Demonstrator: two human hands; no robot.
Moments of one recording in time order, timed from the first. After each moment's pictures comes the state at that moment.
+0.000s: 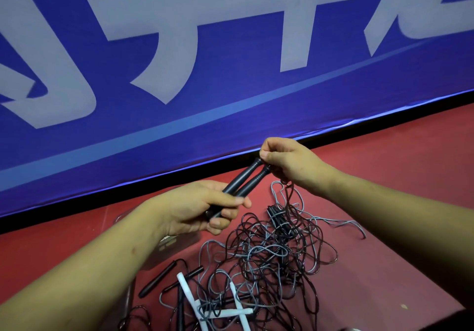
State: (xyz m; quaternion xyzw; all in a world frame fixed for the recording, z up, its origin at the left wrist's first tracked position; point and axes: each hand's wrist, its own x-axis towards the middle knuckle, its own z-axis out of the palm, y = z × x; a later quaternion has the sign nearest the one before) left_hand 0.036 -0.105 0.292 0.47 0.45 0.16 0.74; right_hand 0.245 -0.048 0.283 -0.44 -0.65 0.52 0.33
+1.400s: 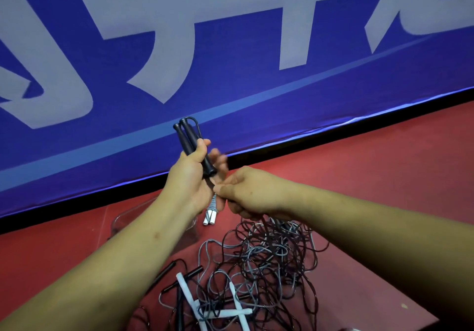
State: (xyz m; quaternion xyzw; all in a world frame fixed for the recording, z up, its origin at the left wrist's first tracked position) left_hand 0.062 -0.067 0.285 0.17 0.44 0.63 0.62; right_hand 0.187 -0.083 0.290 -0.43 -0.67 0.58 0.16
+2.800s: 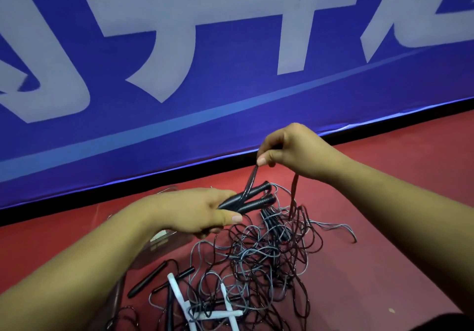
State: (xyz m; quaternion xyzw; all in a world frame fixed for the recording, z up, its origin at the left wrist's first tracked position) left_hand 0.042 -0.104 0.306 0.73 0.49 -0.03 0.48; right_hand 0.267 -0.034 0.314 -0.44 -0.81 0.29 0.24
